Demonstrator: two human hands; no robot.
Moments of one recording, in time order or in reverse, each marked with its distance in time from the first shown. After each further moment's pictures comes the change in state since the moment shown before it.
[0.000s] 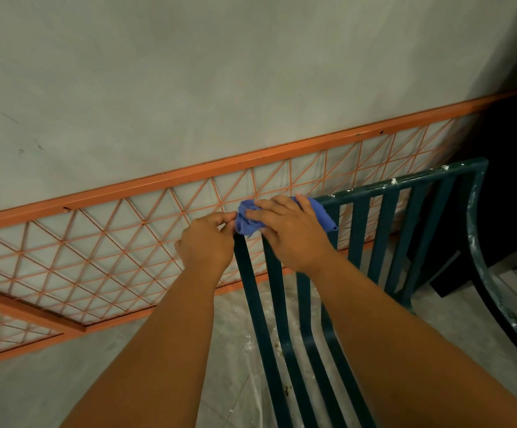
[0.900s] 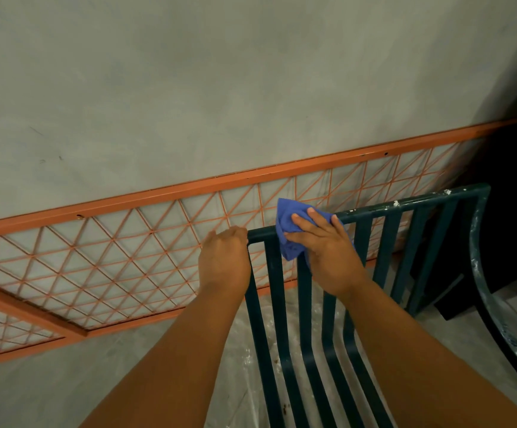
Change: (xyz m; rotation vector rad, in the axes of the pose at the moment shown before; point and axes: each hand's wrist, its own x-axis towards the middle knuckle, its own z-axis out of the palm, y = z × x) left_hand -0.009 0.005 0.012 0.472 0.046 0.368; right_hand -0.027 0.047 -0.009 0.097 0.110 0.005
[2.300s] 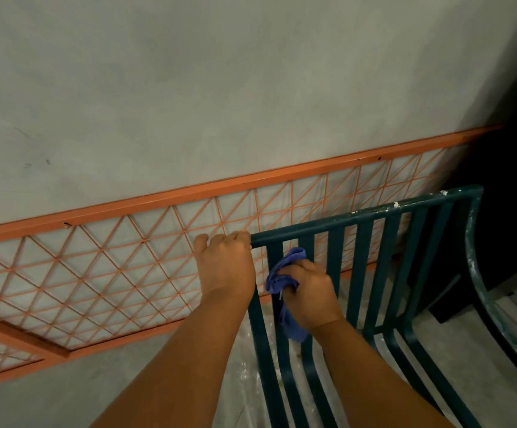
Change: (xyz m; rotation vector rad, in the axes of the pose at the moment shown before) left_hand 0.000 -0.006 0.007 0.152 0.093 0.034; right_hand -0.032 -0.038 0.068 0.138 0.165 0.260
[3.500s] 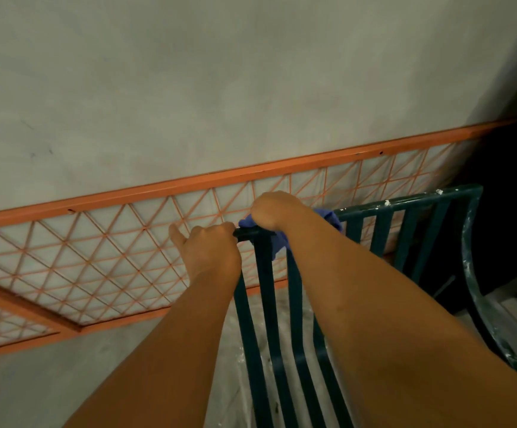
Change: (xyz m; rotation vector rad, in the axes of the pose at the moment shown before) left_hand 0.004 0.017 -0.025 0.038 -0.139 -0.233; right_hand 0.143 -0.069 -0.056 -0.378 -0.808 0.079
